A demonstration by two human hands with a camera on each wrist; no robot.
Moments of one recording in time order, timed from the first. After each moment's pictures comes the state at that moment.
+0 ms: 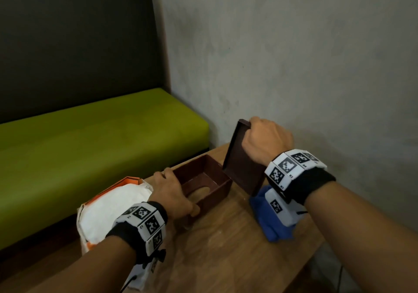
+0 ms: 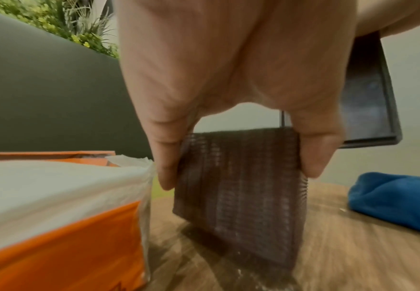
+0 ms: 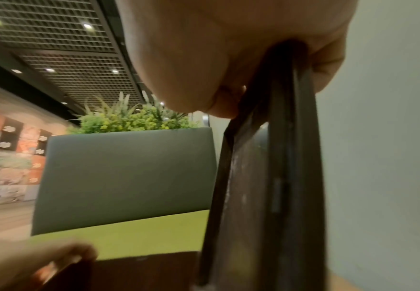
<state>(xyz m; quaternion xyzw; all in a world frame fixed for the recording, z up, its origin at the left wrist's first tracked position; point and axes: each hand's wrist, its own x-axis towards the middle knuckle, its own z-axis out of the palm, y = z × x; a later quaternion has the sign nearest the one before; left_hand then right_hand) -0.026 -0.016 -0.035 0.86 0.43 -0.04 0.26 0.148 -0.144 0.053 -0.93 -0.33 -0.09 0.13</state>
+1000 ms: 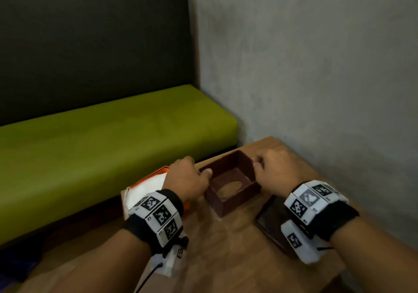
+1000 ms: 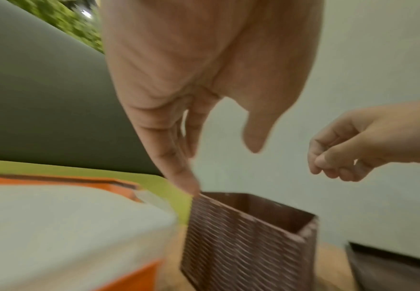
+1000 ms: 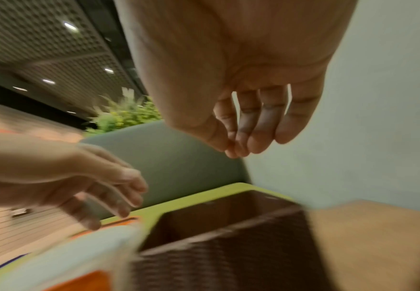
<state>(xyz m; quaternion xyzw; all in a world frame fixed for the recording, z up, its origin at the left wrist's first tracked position) -0.065 0.006 -0.008 0.85 0.44 0.08 0.27 0.091 -0.131 0.011 -0.90 -0.42 0.00 0.12</state>
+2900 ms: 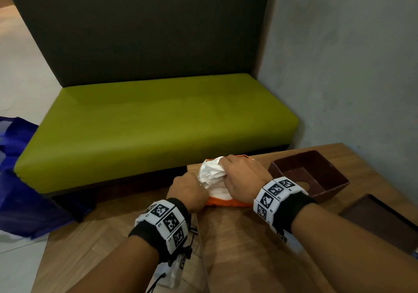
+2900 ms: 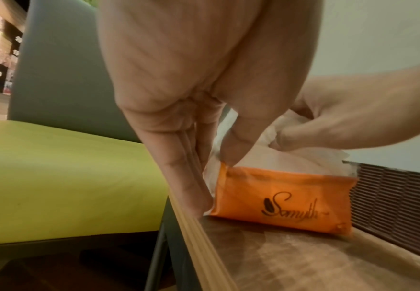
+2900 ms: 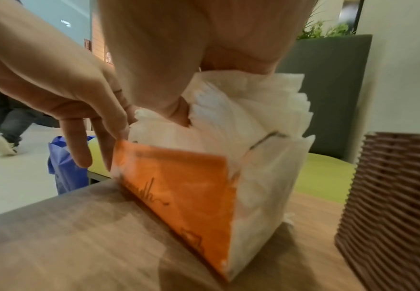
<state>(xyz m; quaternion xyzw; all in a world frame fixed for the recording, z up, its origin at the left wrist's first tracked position) -0.205 0.084 -0.091 0.75 0.55 0.04 0.36 -0.059 0.016 -0.052 -0.71 -0.71 0.00 0.02</state>
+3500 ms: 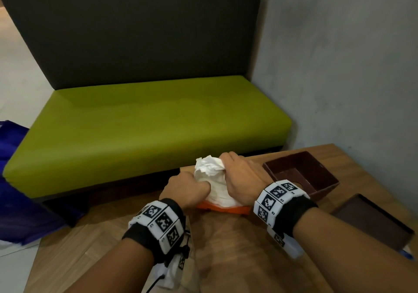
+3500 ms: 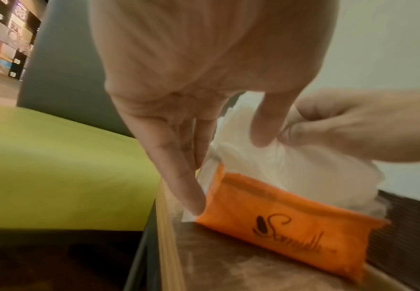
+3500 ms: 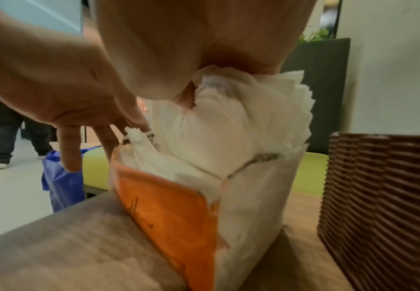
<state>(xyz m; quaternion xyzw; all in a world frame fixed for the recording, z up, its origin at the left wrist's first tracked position) -0.196 0.081 -0.081 0.74 0.55 0.05 0.39 -0.052 0.003 -0.043 -0.72 -0.69 0.00 0.07</state>
